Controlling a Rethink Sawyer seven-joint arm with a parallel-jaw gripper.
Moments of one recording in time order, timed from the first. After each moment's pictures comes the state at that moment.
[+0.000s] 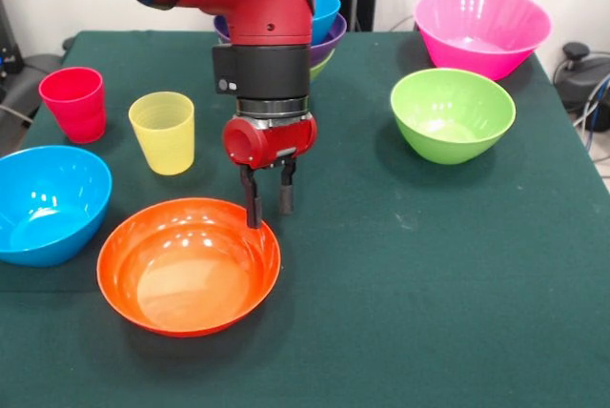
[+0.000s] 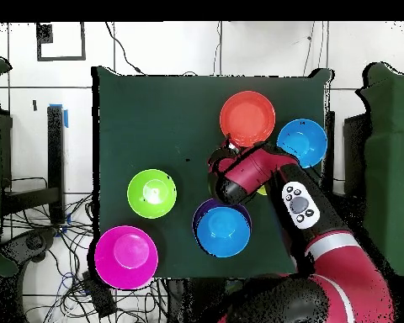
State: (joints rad) arm -0.59 -0.47 0.49 1.56 -1.25 0.22 1.58
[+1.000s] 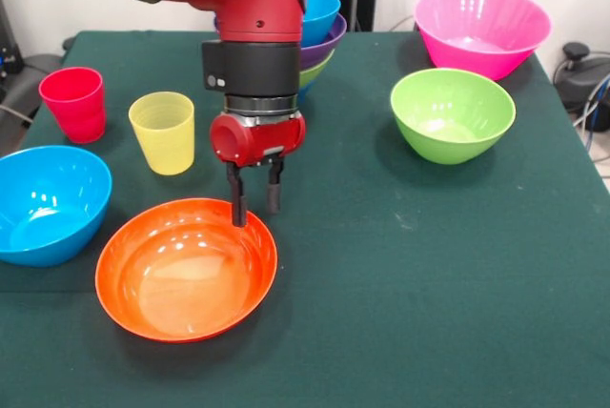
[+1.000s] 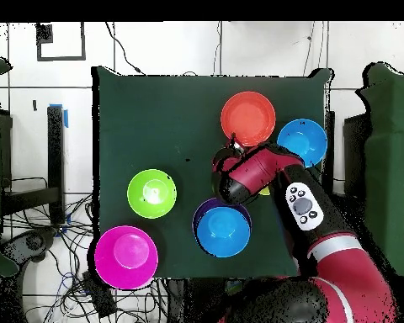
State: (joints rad) arm -0.58 -0.48 0.46 1.55 -1.24 0.22 1.58
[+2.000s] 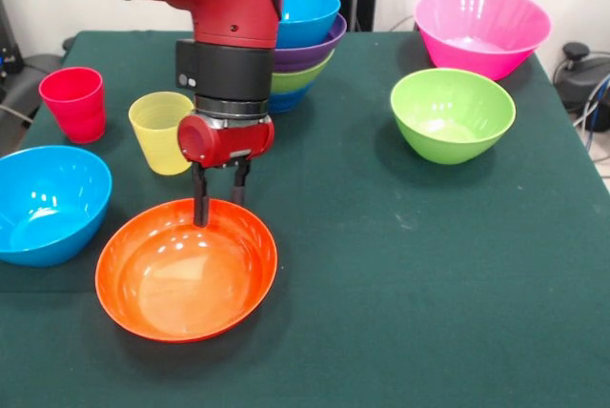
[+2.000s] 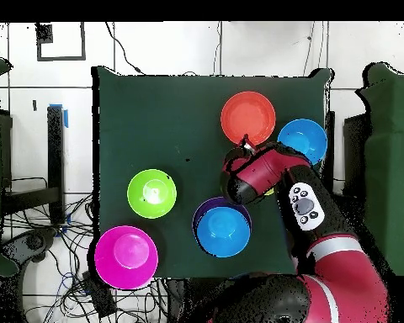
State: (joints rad) arm -0.55 -0.47 0.37 1.50 -1.24 0.22 1.58
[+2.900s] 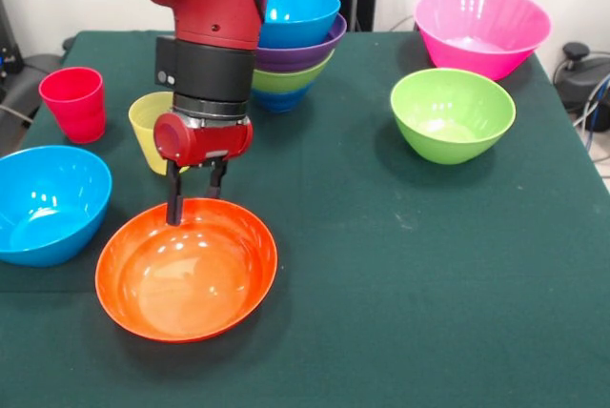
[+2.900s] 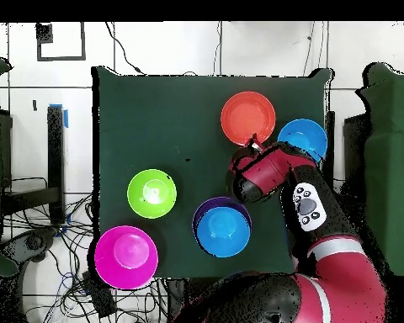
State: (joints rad) arm -0.53 -0.47 0.32 1.47 -1.24 0.22 1.58
